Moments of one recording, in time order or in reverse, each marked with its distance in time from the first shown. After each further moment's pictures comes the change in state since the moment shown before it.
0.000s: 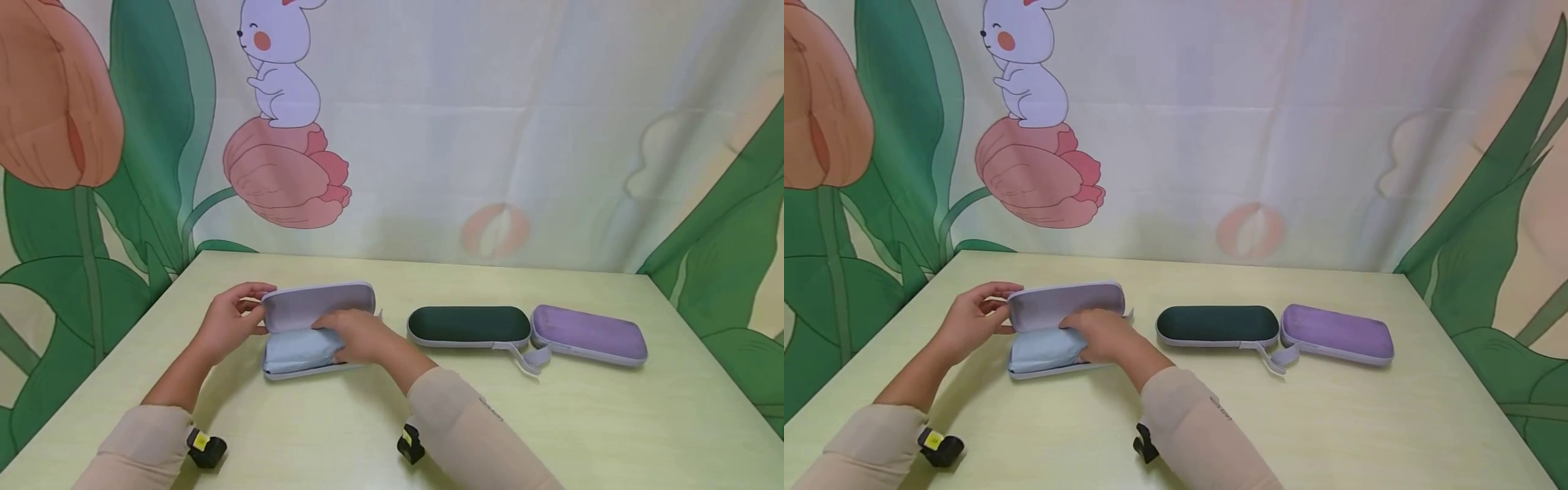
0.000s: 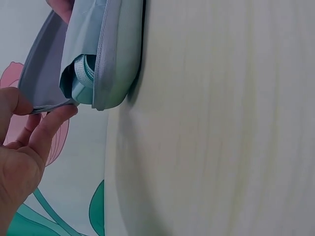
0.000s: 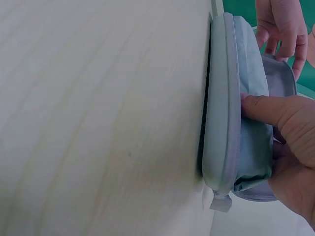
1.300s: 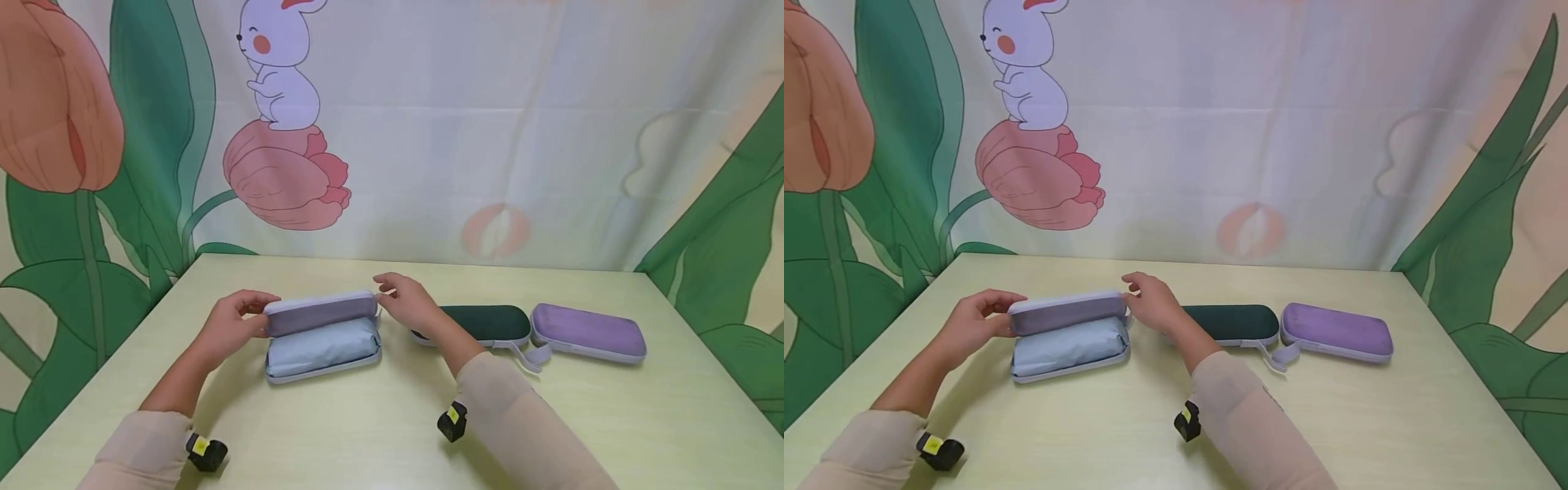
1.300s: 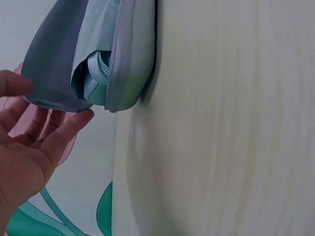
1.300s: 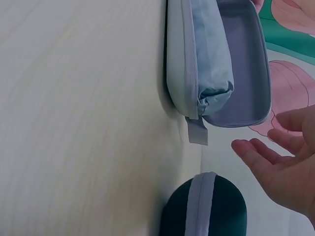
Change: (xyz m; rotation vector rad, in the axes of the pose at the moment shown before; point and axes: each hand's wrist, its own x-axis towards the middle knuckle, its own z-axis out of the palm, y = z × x) left_hand -0.008 0.015 -0.001 0.002 -0.074 -0.071; right_hand -0.038 0.052 -0.031 0.584 0.305 0.350
